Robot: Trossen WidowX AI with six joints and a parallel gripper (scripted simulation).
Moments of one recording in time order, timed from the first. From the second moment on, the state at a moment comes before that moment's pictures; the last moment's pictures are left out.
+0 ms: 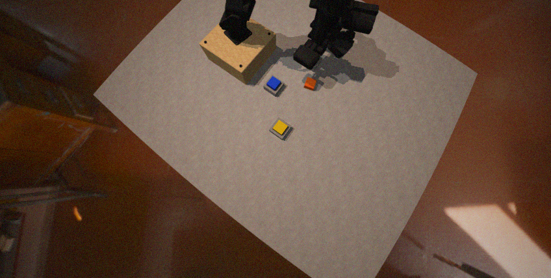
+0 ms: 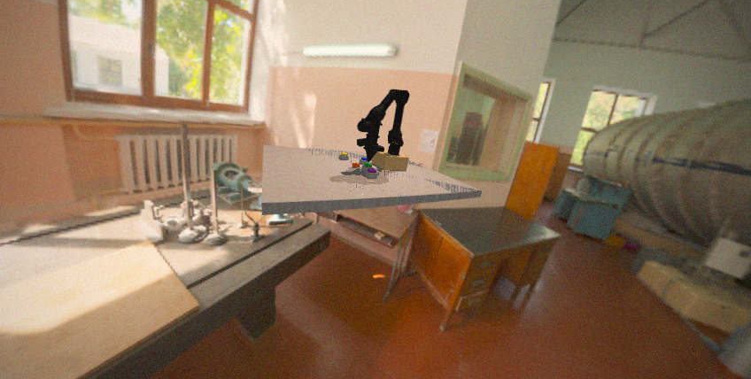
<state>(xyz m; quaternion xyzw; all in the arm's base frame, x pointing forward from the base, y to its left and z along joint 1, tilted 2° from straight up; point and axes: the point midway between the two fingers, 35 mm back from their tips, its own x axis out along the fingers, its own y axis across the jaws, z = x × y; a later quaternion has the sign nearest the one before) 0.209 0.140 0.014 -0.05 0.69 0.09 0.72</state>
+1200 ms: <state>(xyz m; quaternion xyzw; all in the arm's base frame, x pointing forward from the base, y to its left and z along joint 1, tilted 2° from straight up) 0.206 0.138 0.010 -0.05 0.69 0.09 0.72</state>
